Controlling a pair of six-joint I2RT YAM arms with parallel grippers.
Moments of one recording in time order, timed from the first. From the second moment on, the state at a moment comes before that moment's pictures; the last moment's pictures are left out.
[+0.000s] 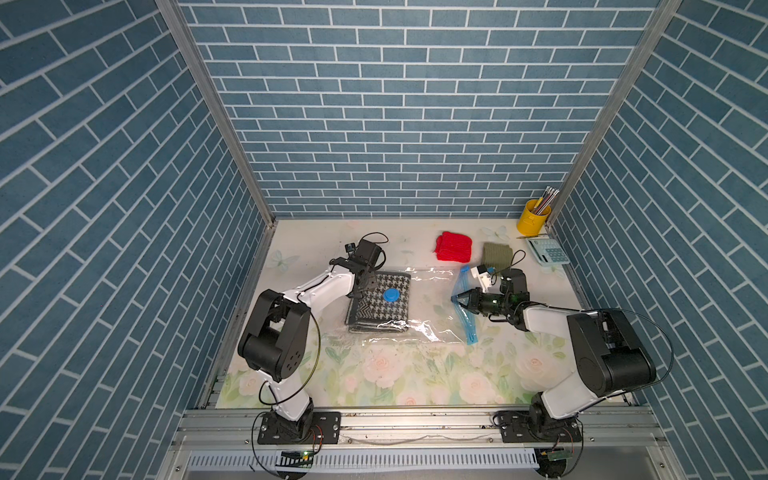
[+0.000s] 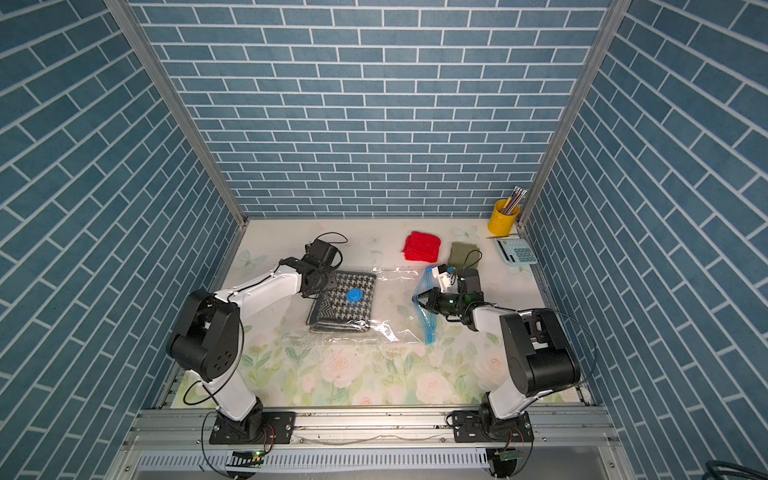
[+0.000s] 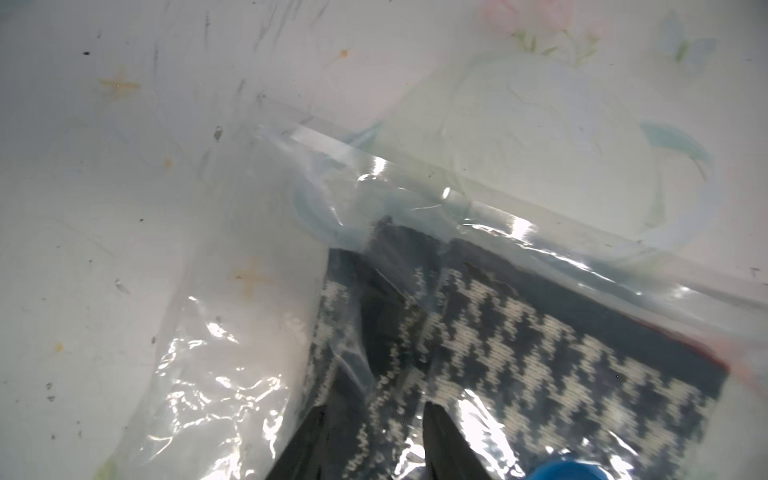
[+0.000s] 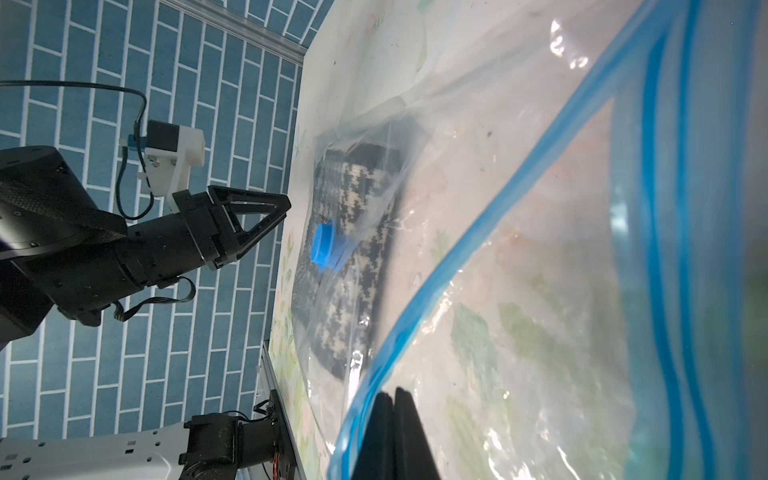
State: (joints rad) left arm -0.44 1.75 1.19 -0.56 -0.29 -0.67; right arm 0.25 1.58 0.61 0.29 -0.86 0.62
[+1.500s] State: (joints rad) left arm 0.01 1.80 1.11 -0.39 0.01 -0.38; right arm 0.24 1.36 0.64 -0.20 -0.43 0.48
